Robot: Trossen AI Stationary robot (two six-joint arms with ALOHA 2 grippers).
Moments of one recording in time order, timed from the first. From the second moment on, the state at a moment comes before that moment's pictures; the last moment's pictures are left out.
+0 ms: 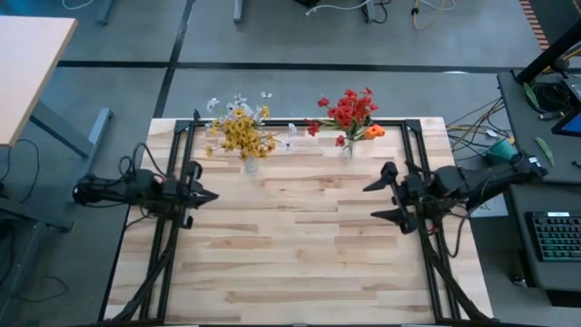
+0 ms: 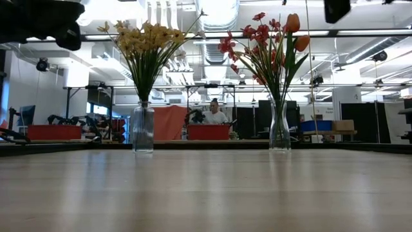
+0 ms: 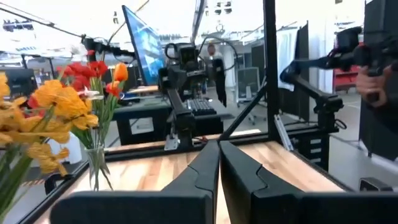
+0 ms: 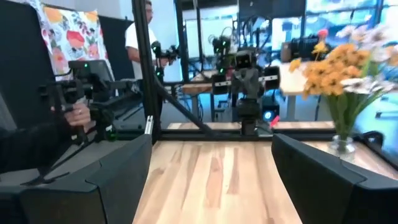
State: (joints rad) left arm -0.16 0.00 0.17 0.00 -0.05 0.10; right arm 0.25 0.54 0.44 0.18 0.05 0.08
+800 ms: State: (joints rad) left arm -0.16 0.08 0.15 -0.08 -0.17 0.03; right arm 0.21 0.08 0.03 0.17 0.05 -0.15
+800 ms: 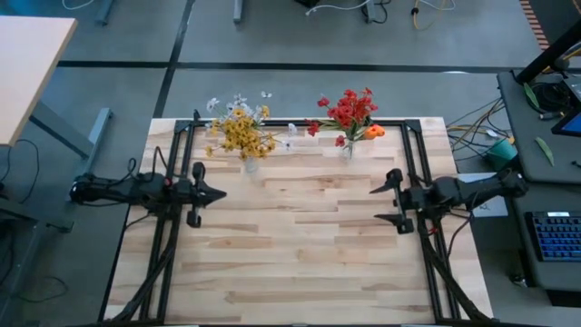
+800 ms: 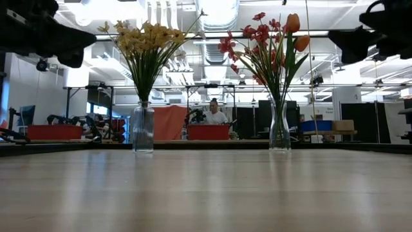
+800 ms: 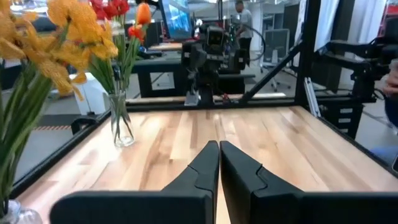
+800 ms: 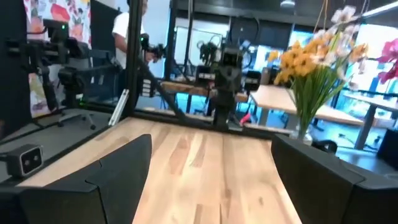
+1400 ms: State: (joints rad) left arm -0.16 0.17 0.15 -0.08 -0.17 0.03; right arm 0.21 0.10 0.01 0.09 0.05 -0.07
